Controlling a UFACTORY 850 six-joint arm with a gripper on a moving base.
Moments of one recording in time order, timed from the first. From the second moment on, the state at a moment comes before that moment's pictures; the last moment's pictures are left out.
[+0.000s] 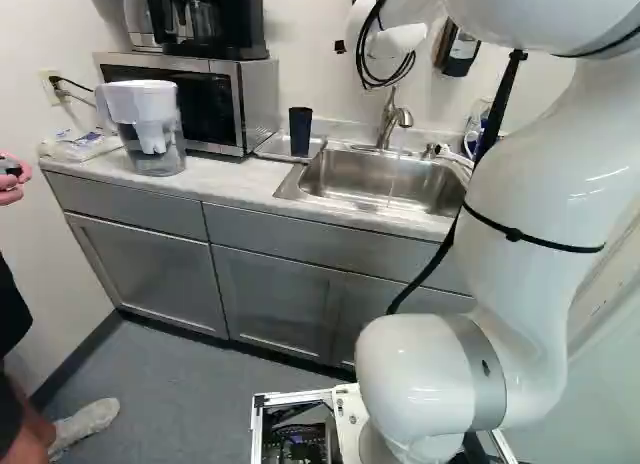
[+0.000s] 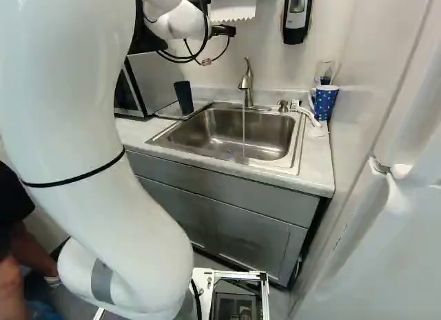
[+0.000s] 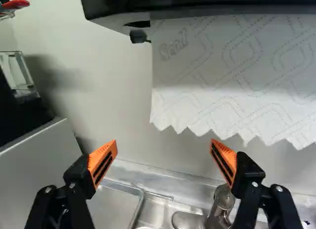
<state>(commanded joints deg) -5.3 -6.9 -75.5 -1.5 16.6 1.8</state>
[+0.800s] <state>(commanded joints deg) -8.0 -7.9 -75.3 -1.5 17.0 1.8</state>
